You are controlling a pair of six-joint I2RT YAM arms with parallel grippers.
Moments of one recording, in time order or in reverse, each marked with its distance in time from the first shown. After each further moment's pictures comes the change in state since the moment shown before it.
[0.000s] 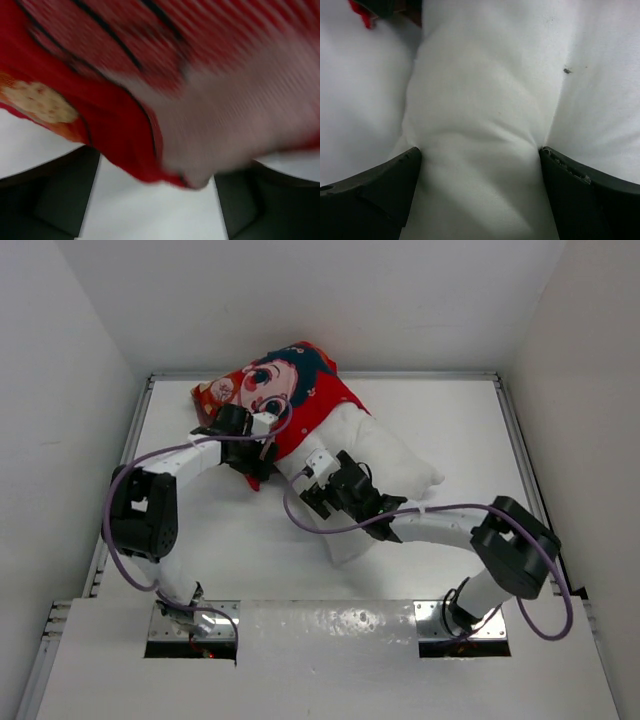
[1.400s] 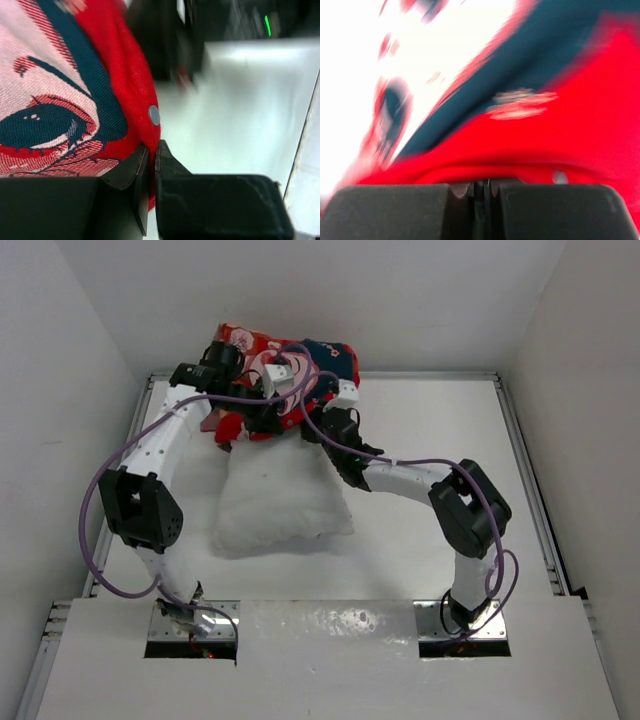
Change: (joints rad) left arm 0.003 0.095 0.675 -0.550 0.597 0.457; right arm -0.169 0.357 0.468 0.199 0.008 0.785
